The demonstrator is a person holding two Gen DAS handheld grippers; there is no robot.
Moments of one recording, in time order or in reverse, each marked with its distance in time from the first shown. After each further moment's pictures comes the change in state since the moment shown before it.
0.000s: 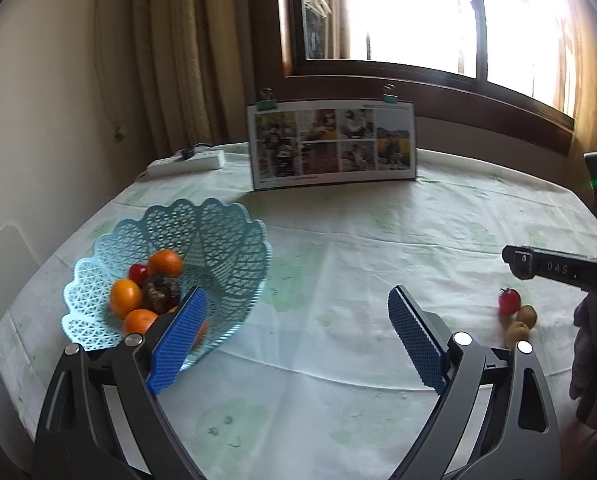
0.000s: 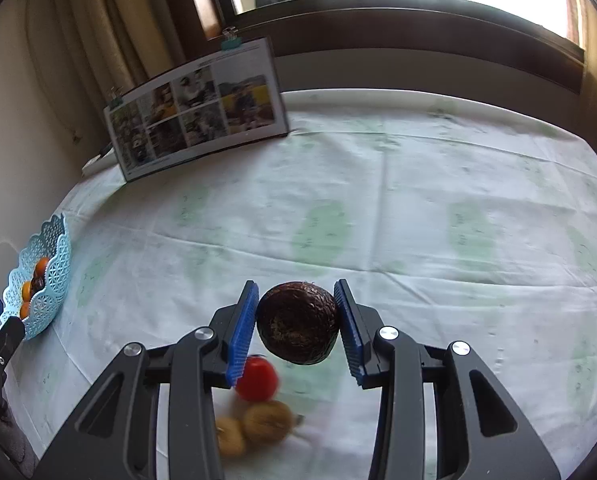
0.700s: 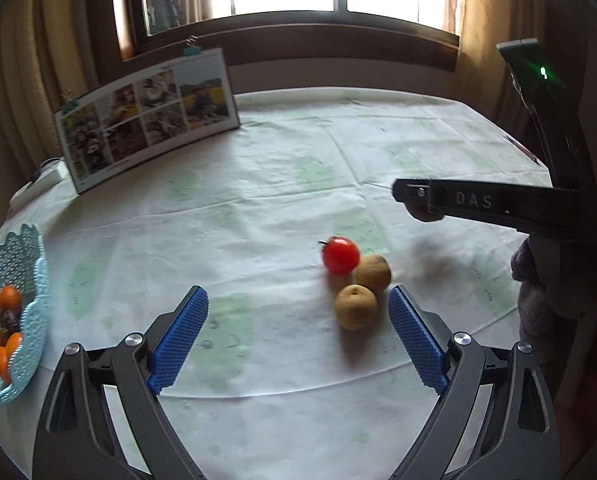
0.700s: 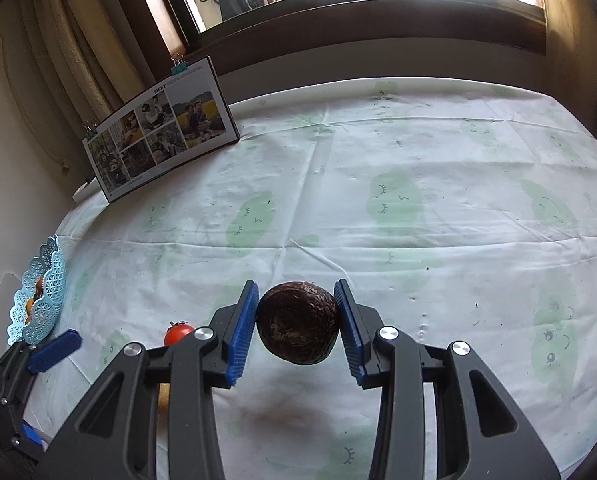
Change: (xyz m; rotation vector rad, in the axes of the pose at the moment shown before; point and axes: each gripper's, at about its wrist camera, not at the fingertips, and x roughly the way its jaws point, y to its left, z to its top) left arm 0.024 -0.136 -0.016 0.271 0.157 -0.362; right arm -0.019 -0.055 -0.020 0.111 -0.016 0.011
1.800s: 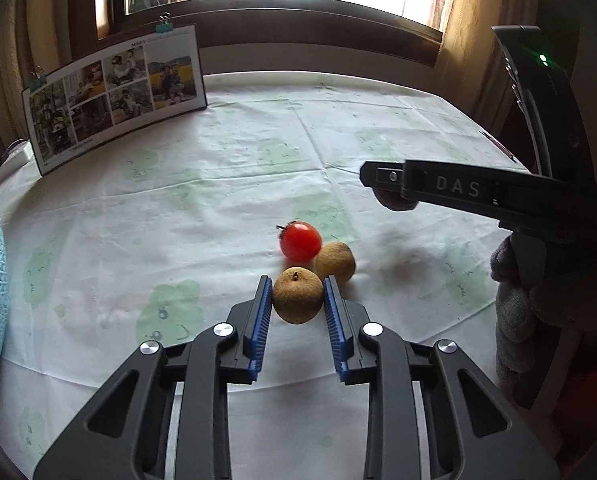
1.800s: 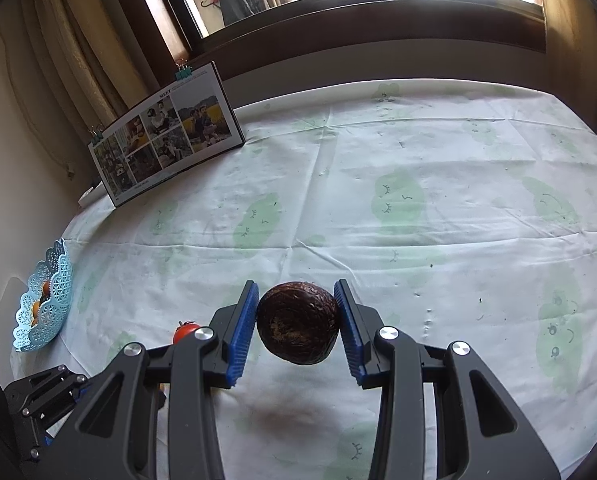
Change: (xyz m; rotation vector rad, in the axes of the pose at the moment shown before) left arm 0.010 -0.003 -0.003 -0.040 0.036 -0.110; right arm -0.003 0.001 -0.002 0.010 -0.018 0.021
